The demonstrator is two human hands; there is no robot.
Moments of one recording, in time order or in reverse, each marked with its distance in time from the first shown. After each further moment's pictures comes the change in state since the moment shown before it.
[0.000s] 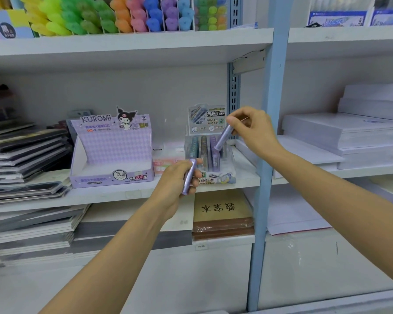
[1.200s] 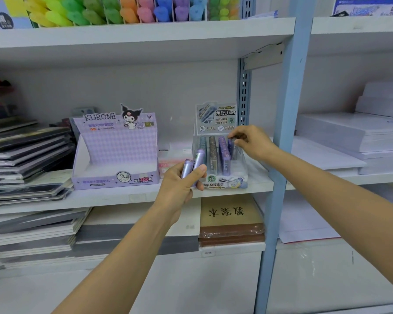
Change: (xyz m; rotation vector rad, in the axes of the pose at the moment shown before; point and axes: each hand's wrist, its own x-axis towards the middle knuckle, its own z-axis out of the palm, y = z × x) left_hand 0.016 -0.016 -0.014 0.059 0.091 0.094; right_hand 0.028 0.058 0.030 -0.358 -0.331 0.087
